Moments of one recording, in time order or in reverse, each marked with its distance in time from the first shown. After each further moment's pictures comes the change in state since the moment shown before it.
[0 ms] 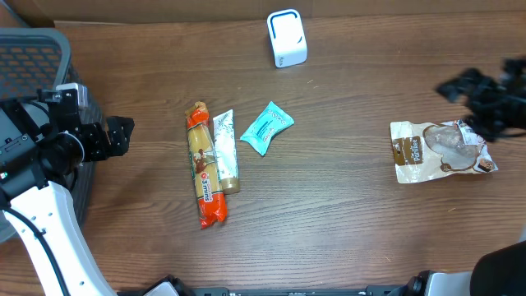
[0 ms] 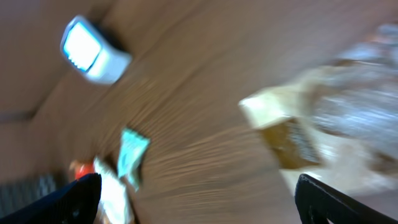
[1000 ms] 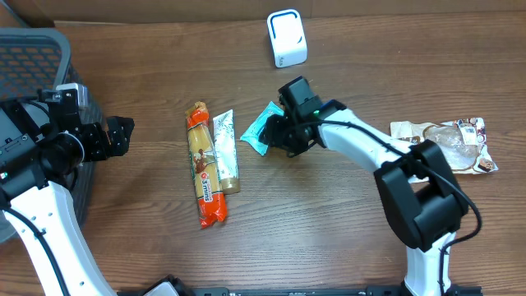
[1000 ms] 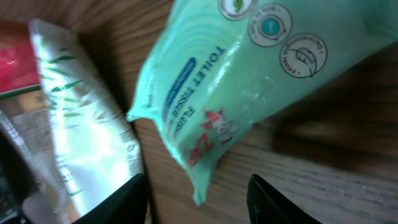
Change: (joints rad) left arm 0.000 0.000 0.000 0.000 0.000 0.000; right arm 0.883 0.498 -0.085 0.583 0.173 0.461
